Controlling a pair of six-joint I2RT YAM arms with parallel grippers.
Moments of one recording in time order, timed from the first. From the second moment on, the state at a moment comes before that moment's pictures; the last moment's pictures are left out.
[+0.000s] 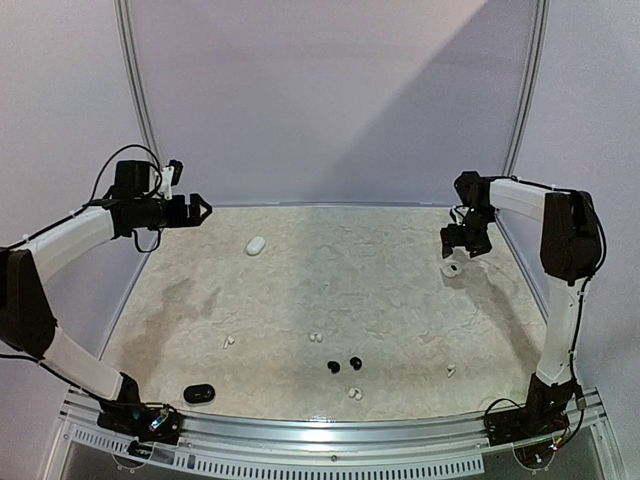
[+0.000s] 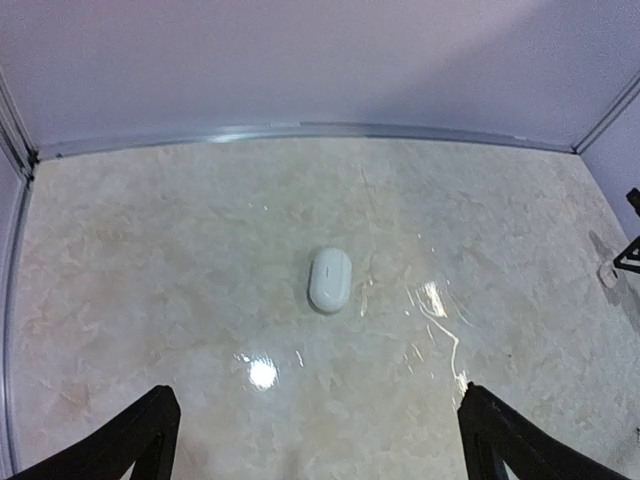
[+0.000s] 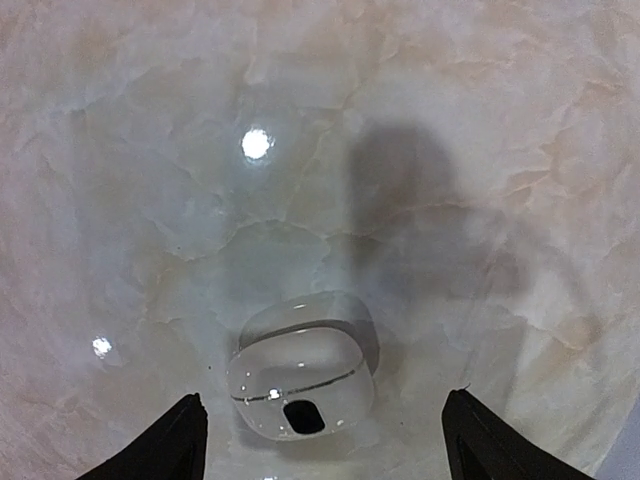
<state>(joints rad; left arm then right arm) -0.08 1.43 1.10 -0.24 0.27 -0.11 0.17 2.09 1.68 -0.90 0.05 0.16</state>
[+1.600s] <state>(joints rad) -0.43 1.55 1.46 -0.30 0.71 -0.20 0.96 1.90 1.77 -0.07 0.29 -0.28</state>
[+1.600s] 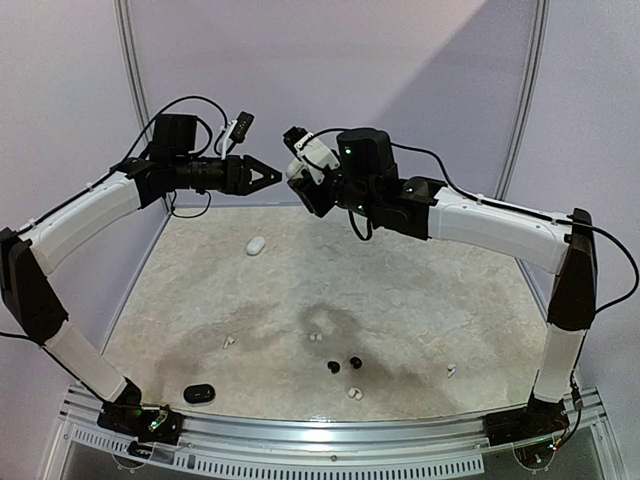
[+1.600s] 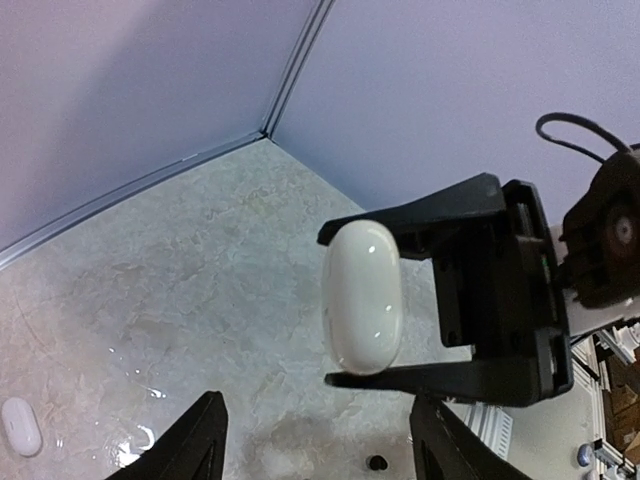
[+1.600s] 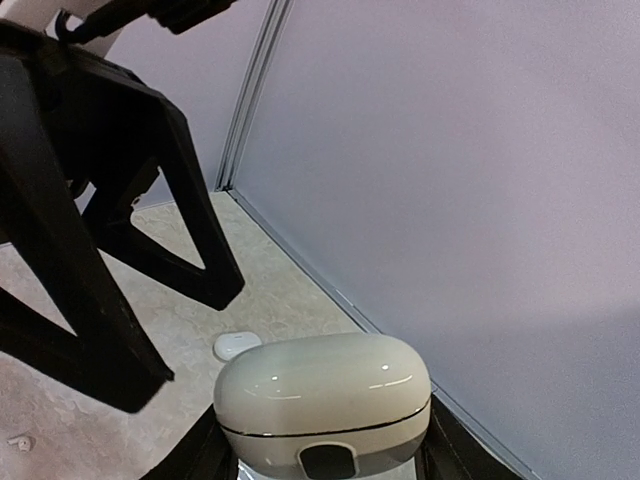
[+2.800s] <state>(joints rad) -0.47 1.59 1.66 -0.77 0.86 0.52 0.89 1.89 1.92 -0.51 -0.28 -0.25</state>
